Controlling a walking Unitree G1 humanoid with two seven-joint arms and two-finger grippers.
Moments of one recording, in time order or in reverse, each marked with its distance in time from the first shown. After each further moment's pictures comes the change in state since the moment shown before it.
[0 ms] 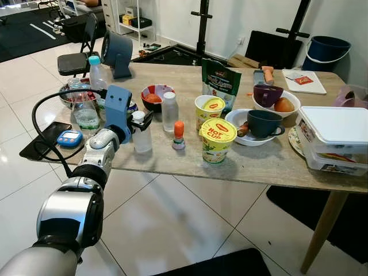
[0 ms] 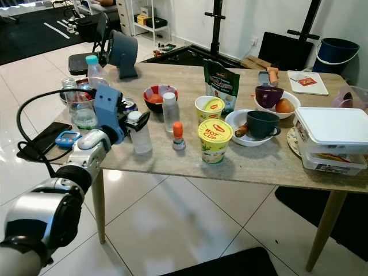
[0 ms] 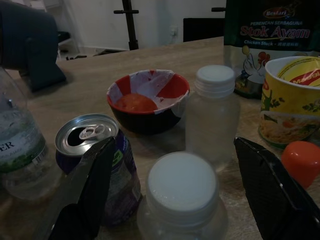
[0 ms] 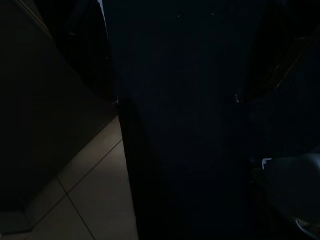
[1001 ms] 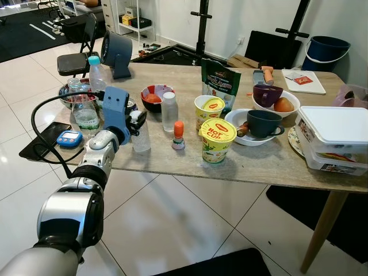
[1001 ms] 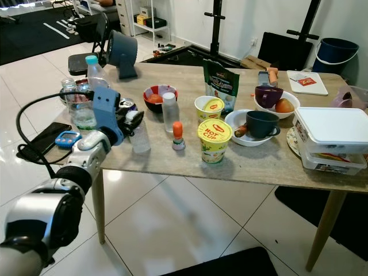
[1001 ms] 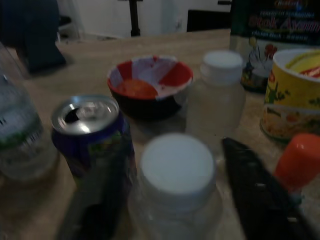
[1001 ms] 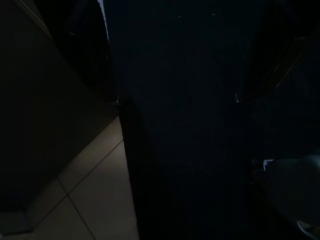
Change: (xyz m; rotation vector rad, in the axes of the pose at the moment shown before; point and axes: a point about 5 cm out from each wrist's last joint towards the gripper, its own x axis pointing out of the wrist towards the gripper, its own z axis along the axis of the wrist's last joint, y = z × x) left arm -0.002 -0.003 -0.011 -0.059 0.042 0.021; right arm 0.000 -0.001 0.000 -0.005 -0.002 -0.001
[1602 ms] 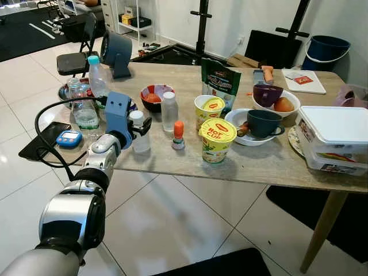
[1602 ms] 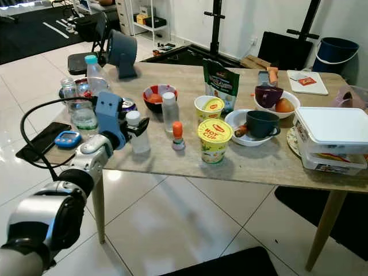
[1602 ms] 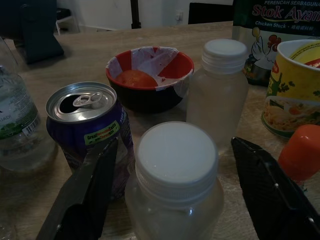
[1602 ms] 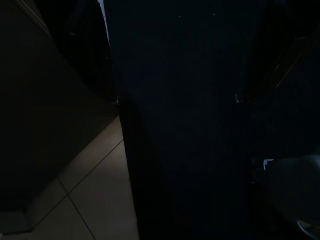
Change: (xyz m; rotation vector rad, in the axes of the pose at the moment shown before) left arm 0.000 -0.001 -0.002 0.001 0.014 0.004; right arm 0.000 0.000 0.000 -0.001 0.001 0.000
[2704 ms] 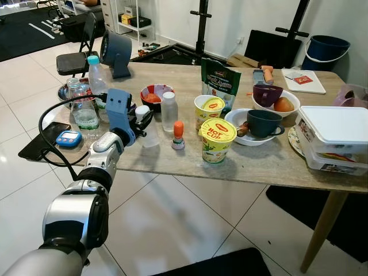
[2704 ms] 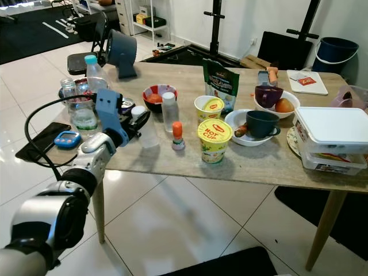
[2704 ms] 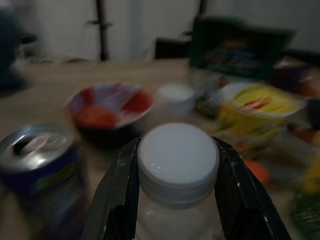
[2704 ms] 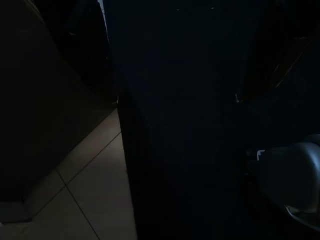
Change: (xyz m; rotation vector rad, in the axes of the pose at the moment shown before) left arm 0.004 -0.022 0.018 -0.082 -0.186 -0.227; right arm 0.001 0.005 0.011 -0.003 -0.025 0.013
